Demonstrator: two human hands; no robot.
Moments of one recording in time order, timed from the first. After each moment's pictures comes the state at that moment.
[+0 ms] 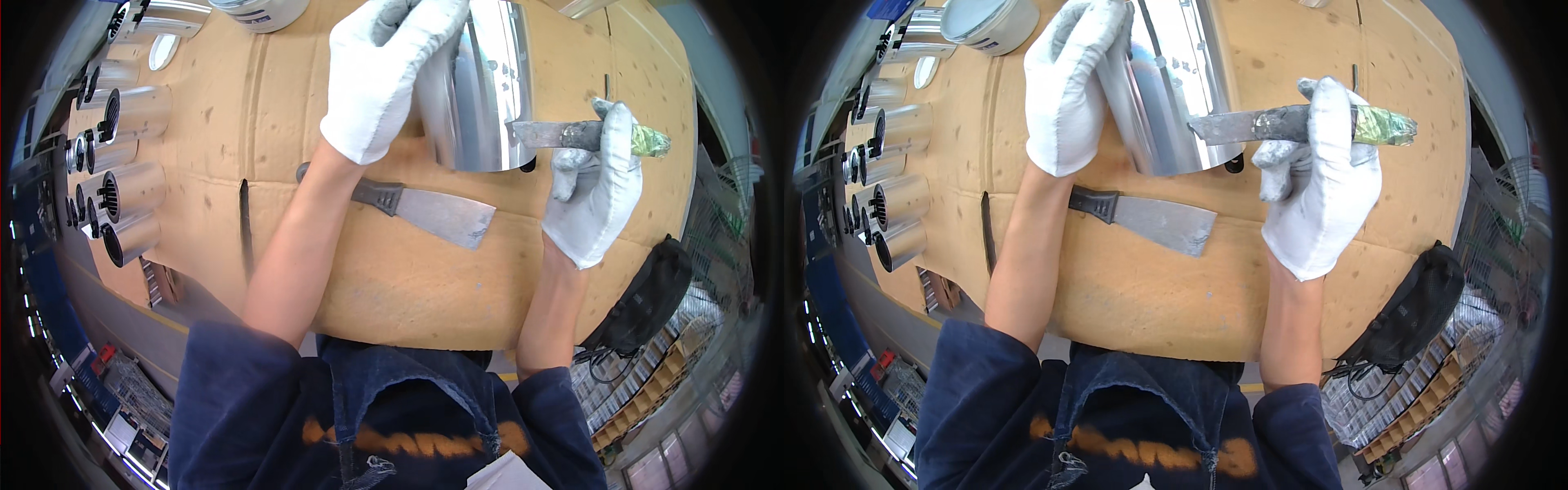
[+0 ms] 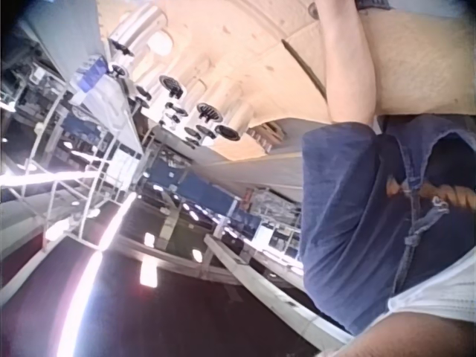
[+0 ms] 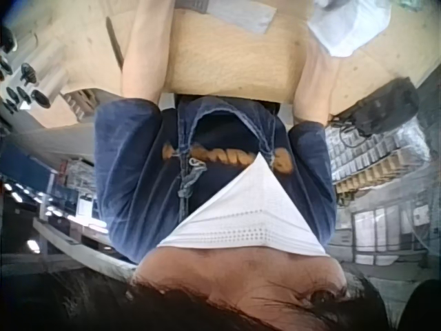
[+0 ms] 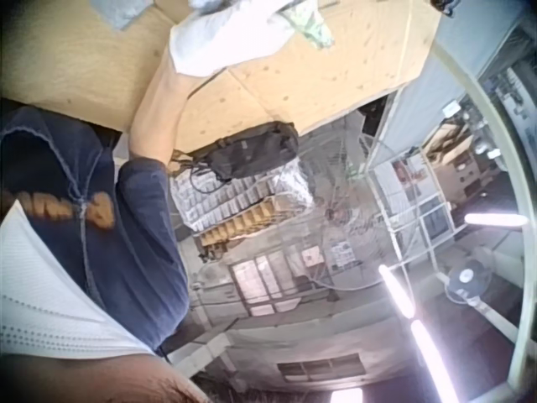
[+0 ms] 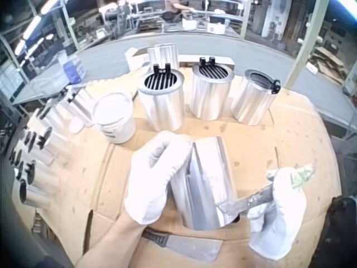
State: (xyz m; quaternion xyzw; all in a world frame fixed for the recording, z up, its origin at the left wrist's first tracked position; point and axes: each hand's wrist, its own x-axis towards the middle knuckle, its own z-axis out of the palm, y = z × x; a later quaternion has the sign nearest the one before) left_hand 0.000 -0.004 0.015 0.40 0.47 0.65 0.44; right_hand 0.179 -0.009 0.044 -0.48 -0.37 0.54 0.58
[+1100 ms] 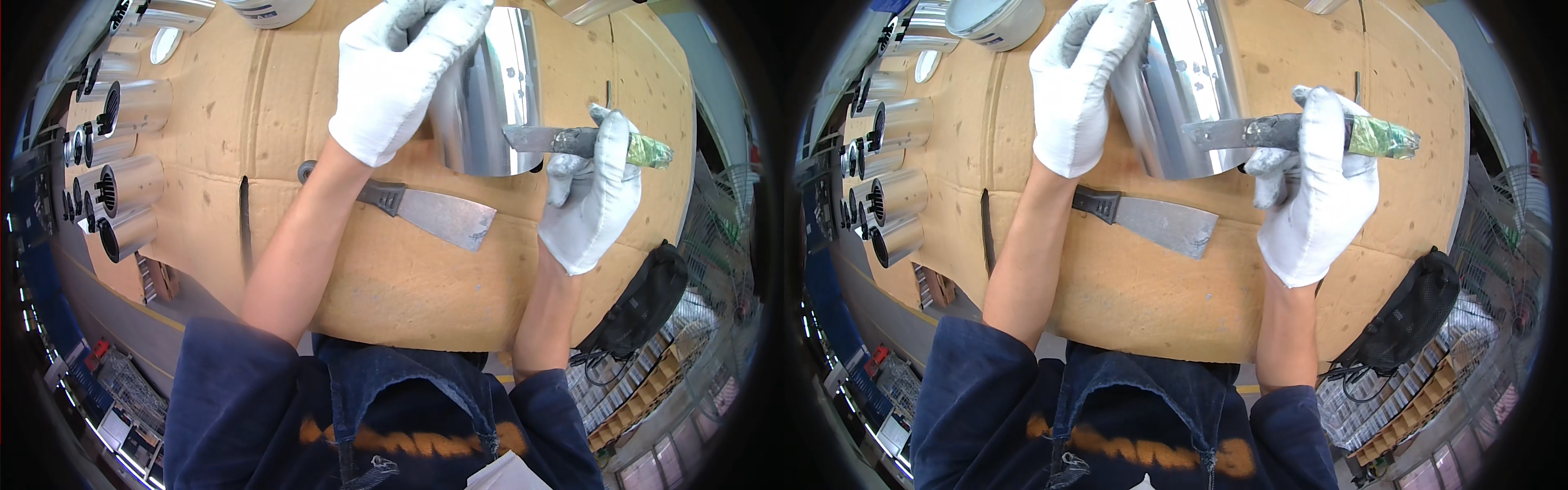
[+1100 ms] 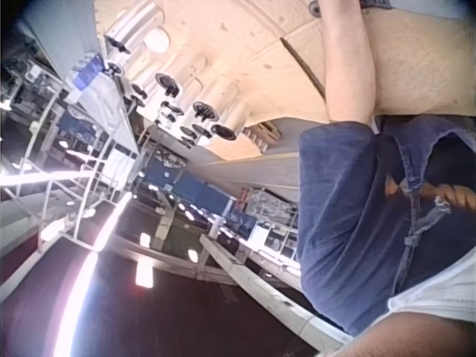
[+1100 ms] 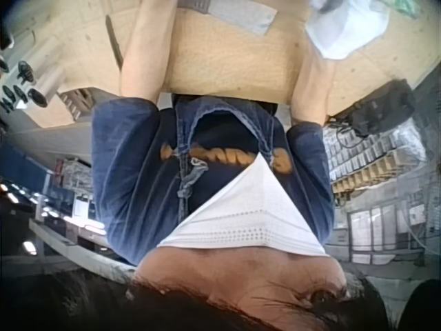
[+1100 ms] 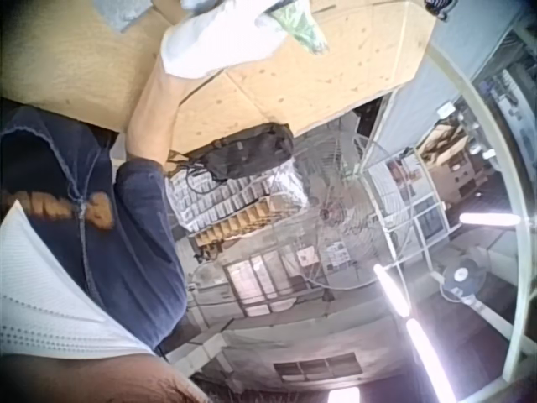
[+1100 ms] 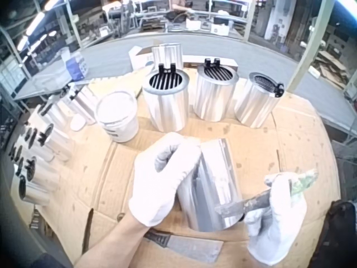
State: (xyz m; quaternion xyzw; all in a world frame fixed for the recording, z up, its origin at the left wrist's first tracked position) left_hand 0.003 -0.004 0.016 0.43 0.48 0.64 0.41; right_hand 0.175 -0.013 0.044 -0.48 -0.41 0.52 0.58
